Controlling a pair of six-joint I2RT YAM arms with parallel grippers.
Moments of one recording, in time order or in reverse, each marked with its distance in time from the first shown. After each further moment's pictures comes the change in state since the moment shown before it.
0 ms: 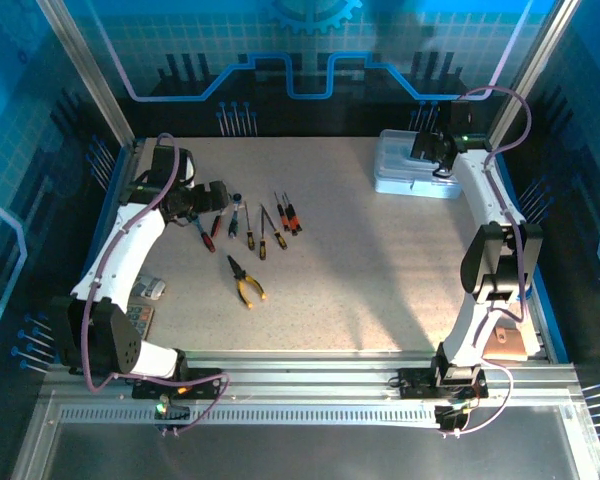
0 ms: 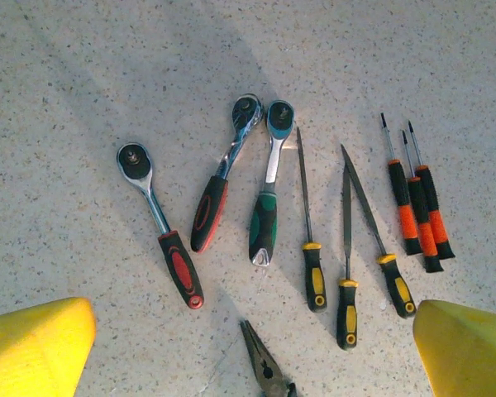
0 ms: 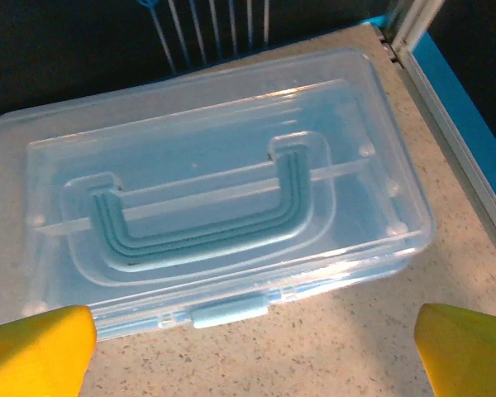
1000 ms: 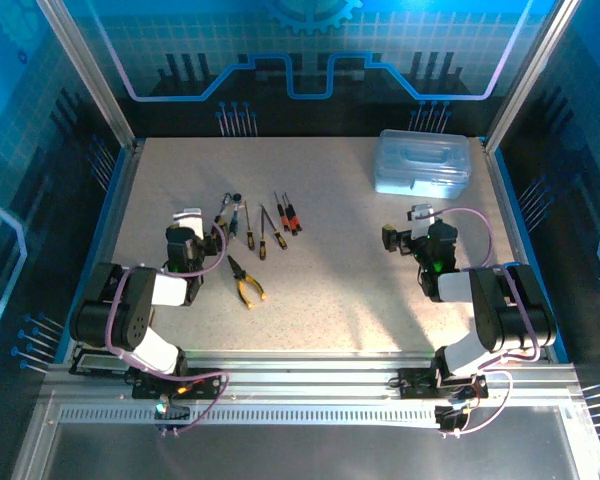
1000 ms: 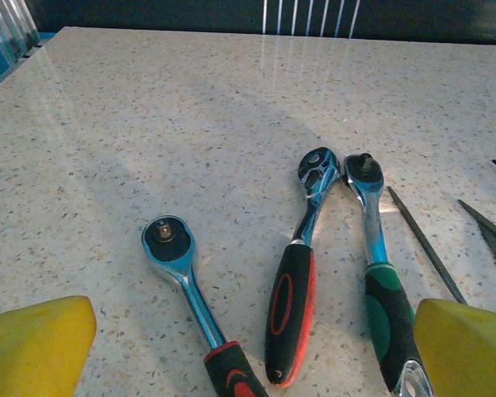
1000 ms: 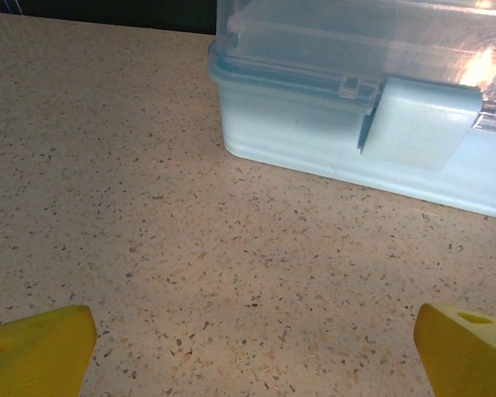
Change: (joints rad) left arm 0.013 0.136 -0.940 1.638 -0.161 0.227; right arm 0.064 -0.366 -1.378 1.453 -0.339 -0.352
